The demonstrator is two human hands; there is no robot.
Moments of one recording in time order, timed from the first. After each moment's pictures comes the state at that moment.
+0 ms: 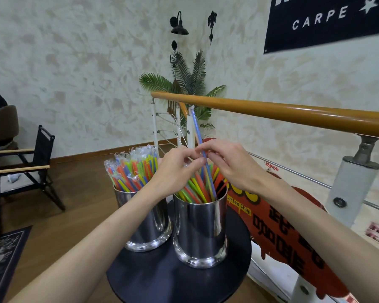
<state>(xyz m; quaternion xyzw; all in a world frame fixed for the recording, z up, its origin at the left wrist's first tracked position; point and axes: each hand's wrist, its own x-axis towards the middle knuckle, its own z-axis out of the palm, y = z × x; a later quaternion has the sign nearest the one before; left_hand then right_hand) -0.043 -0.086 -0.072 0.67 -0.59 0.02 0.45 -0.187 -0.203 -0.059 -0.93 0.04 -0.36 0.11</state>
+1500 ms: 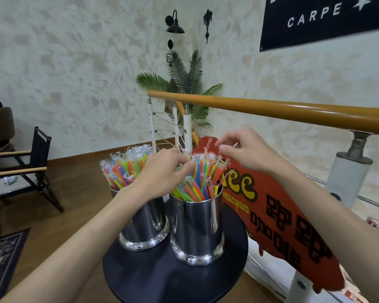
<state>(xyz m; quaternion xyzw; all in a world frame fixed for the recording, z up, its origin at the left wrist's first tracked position) -0.032 -0.076 -0.068 0.73 -0.62 0.09 0.28 -0.210 -0.222 -0.035 -0.89 0.21 -0.32 0.24</state>
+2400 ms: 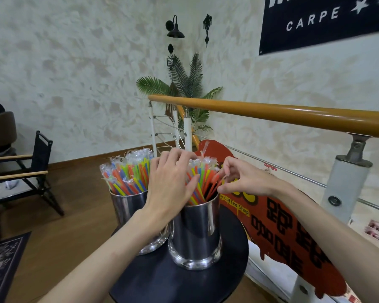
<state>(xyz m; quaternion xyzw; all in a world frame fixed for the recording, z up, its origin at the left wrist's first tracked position) -0.060 -0.081 -0.102 0.68 -0.55 0.36 0.32 -0.223 -0.245 -0.084 -0.89 0.16 -0.17 0.38</state>
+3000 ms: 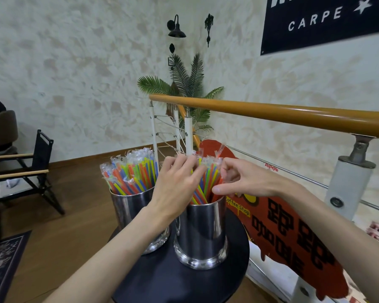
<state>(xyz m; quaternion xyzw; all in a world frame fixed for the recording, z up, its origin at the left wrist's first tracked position) -0.050 -0.097 -0.114 0.60 -0.58 0.51 0.20 -0.226 -0.230 -0.072 -0.92 0.15 -0.15 0.34</state>
